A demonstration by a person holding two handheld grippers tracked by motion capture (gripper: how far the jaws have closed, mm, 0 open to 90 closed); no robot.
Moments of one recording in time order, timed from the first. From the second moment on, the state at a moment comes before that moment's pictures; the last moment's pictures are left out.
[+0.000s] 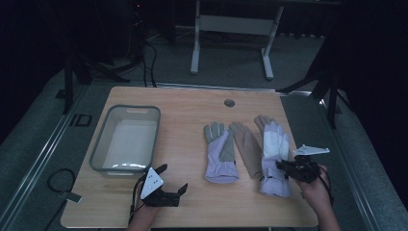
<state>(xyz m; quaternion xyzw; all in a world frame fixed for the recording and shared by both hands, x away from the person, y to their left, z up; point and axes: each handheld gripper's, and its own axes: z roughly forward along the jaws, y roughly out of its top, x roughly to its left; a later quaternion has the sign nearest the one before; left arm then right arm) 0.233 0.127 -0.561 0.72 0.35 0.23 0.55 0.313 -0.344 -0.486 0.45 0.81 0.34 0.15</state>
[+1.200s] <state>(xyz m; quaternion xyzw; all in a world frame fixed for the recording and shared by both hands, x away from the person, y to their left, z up) 0.234 0.128 -0.560 0.72 0.36 0.22 0.55 0.345 -0.189 -0.423 0.41 0.83 0.35 0.14</state>
